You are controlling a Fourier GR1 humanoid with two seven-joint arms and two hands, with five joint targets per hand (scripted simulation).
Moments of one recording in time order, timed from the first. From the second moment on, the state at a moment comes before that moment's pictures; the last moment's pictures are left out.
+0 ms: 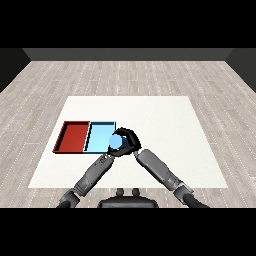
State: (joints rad) left arm -0.45 0.03 -0.52 -1.01 0.20 0.50 -0.40; right arm -0.58 -0.02 0.60 -1.20 -0.31 -0.34 -0.35
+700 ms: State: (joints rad) left arm -0.46 0.01 -0.50 -0.96 0.33 0.46 -0.42; right arm -0.55 -0.01 0.55 -1.25 -0.36 -0.30 -0.29
